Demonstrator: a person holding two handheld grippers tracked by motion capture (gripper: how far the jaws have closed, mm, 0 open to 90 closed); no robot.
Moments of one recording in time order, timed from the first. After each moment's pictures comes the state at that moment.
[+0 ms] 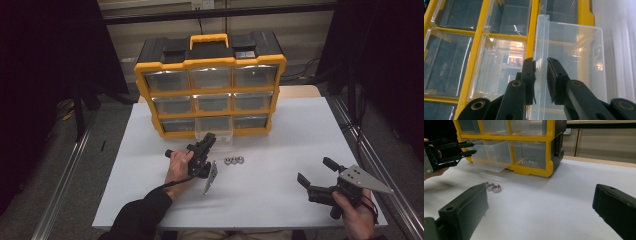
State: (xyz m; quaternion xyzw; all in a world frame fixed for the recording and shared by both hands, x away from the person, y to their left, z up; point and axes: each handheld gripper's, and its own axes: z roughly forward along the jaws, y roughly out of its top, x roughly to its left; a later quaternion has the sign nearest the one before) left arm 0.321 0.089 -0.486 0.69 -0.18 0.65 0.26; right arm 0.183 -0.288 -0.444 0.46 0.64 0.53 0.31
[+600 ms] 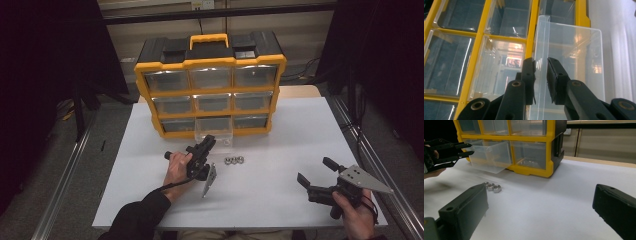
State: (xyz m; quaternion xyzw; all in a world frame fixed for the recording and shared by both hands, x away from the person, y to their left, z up) left arm 0.314 0.091 -0.484 0.69 -0.18 0.64 0.27; right arm 0.183 -0.288 -0.444 0.46 0.64 0.53 0.31
